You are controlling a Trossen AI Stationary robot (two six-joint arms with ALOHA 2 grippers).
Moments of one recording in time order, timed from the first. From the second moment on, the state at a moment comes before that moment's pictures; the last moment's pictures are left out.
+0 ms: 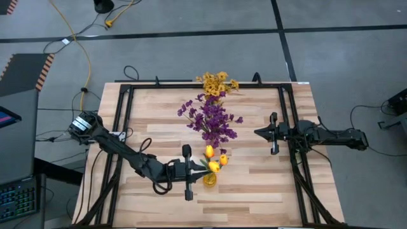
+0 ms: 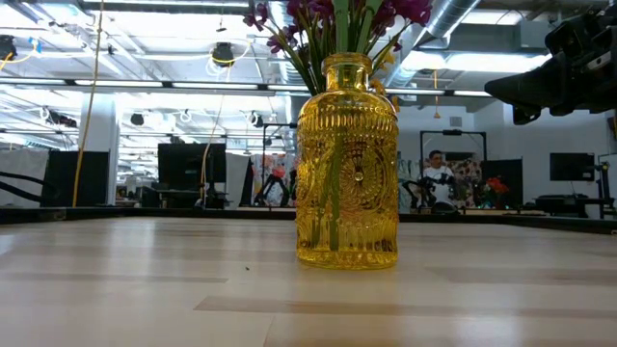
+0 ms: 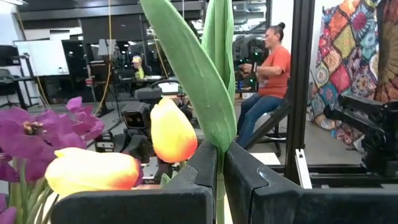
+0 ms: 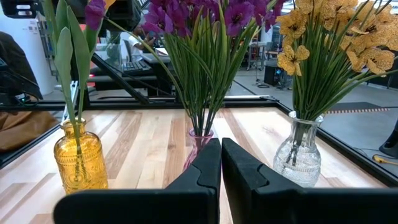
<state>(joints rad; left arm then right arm) -0.52 1.64 1.03 0.76 -0.60 0.11 -0.02 0.00 0.00 0.04 0.08 -0.02</state>
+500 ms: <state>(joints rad) -0.51 1.64 1.03 0.68 -0.57 0.09 -0.02 0.00 0.00 0.04 0.08 -0.02</state>
